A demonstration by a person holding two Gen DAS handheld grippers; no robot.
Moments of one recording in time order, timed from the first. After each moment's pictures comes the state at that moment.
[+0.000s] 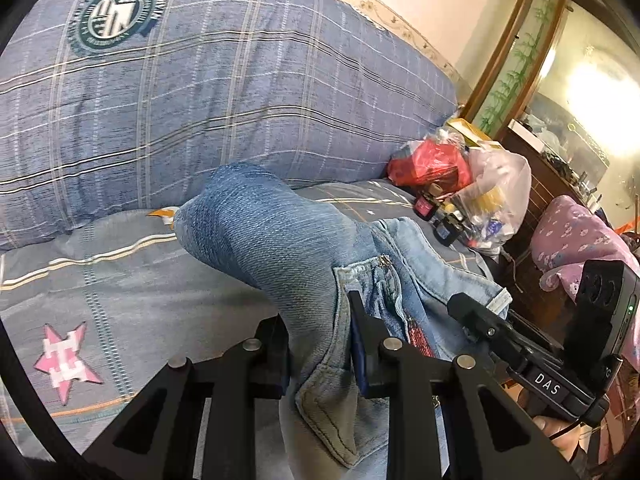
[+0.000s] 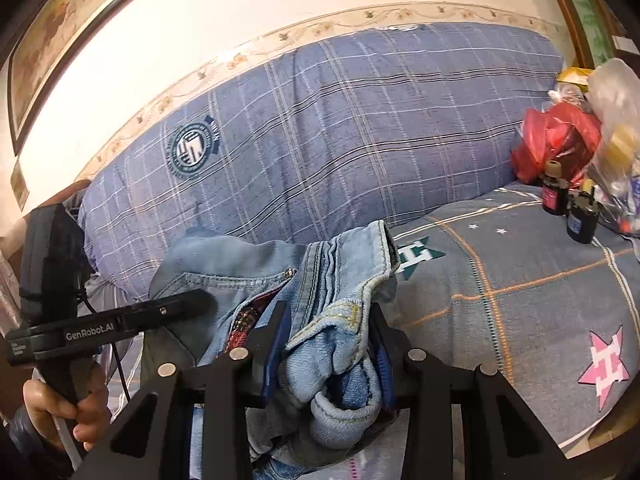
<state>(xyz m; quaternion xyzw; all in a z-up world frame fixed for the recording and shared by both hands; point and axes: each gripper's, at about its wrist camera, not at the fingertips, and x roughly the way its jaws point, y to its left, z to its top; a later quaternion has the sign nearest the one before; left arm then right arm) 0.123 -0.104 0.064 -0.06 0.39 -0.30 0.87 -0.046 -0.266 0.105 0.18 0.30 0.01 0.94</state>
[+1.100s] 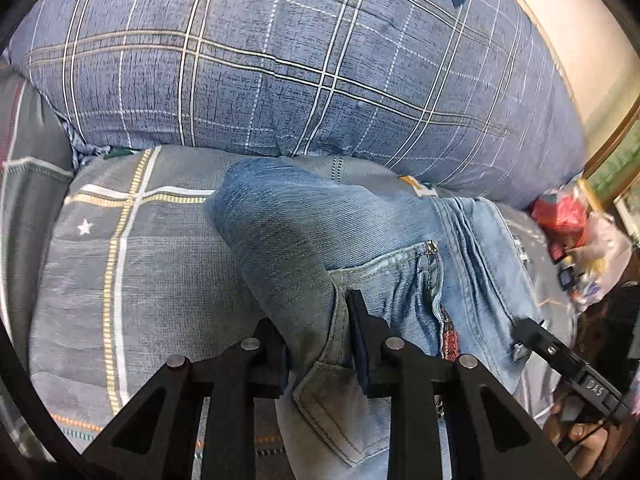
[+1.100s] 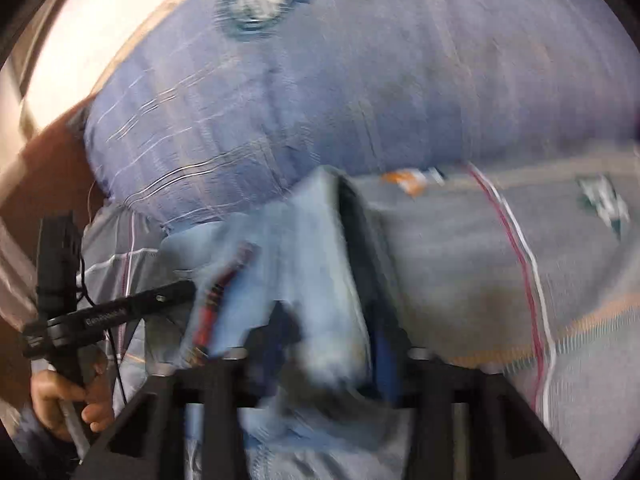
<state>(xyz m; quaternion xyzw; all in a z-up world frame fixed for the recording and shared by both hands) 0.211 0.134 -0.041 -0.15 0.47 -0.13 0.86 0.096 -0.091 0.015 0.19 0.44 0.10 0.87</state>
